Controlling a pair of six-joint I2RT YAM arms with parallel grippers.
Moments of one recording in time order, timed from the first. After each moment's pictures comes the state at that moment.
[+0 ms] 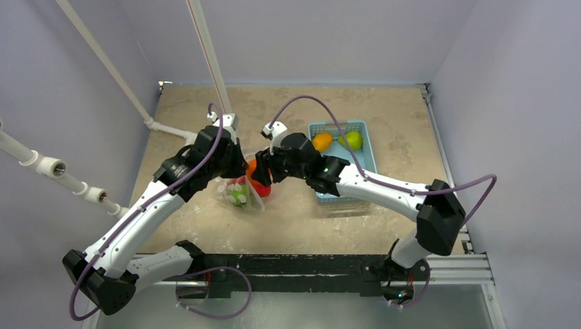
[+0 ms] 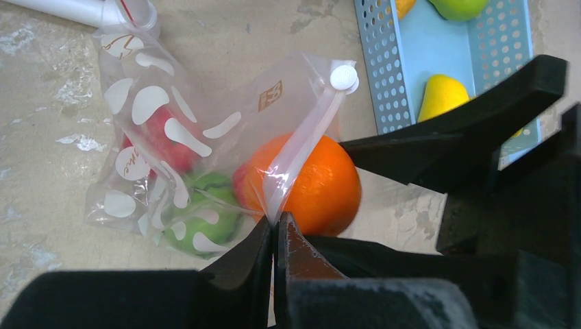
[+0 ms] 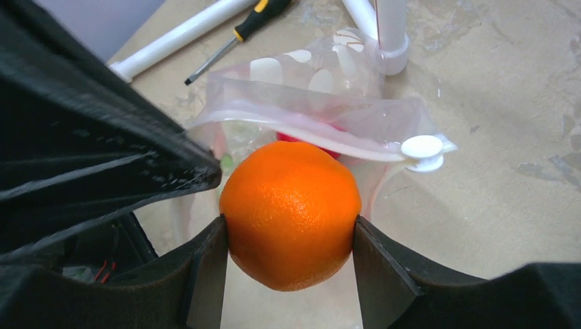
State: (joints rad) left arm -0.59 1.04 1.11 -0.78 -0.12 -0.55; right arm 0.98 1.54 1.20 -0.12 -0.02 0.31
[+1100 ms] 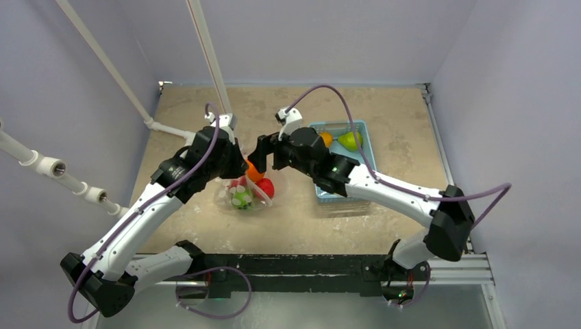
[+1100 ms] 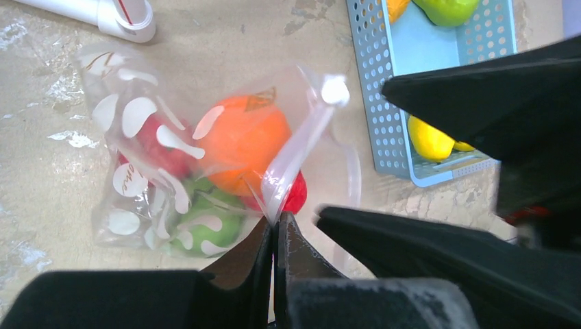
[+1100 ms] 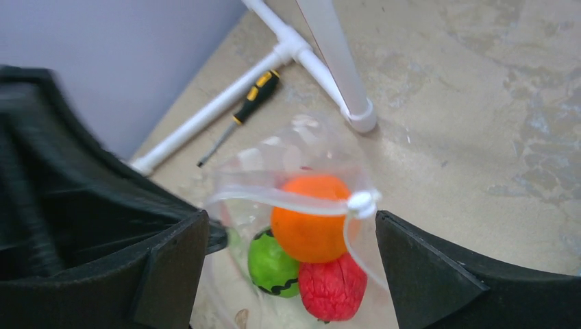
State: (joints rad) left arm -0.59 1.03 1.11 -0.78 -0.11 -0.57; right arm 0.97 1.53 1.22 -0.01 0.15 0.45
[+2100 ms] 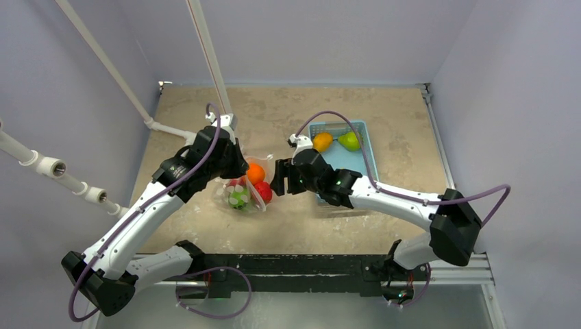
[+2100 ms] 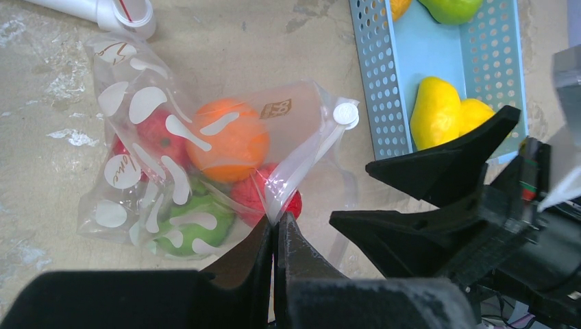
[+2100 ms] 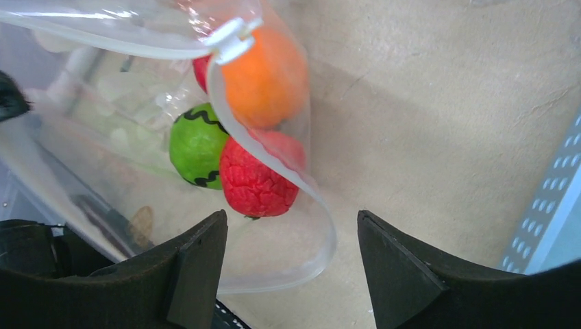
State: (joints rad) left arm -0.59 1.04 1.11 -0.78 -0.11 -0.58; right arm 0.98 1.42 1.00 -0.17 0.14 0.64
